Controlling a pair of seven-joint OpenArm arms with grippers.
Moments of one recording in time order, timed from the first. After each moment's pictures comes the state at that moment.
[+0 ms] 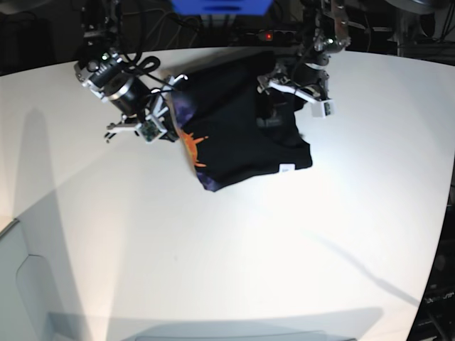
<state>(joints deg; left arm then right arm) 31.8 0.4 -6.5 103.9 -32.4 -5.6 31.3 -23.1 2.9 3.2 114.4 -1.0 38.9 -30.8</state>
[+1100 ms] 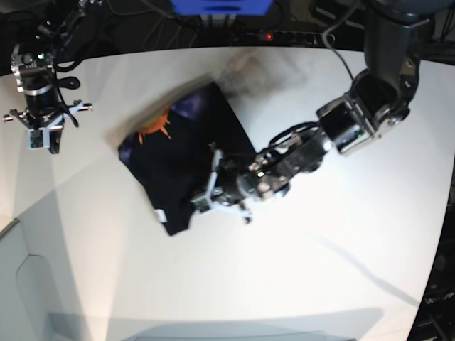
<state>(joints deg) -35.5 -15.9 68.7 64.9 -30.6 -17.4 31.1 -18.3 -1.6 40.6 114.5 -1.1 38.9 -30.9</state>
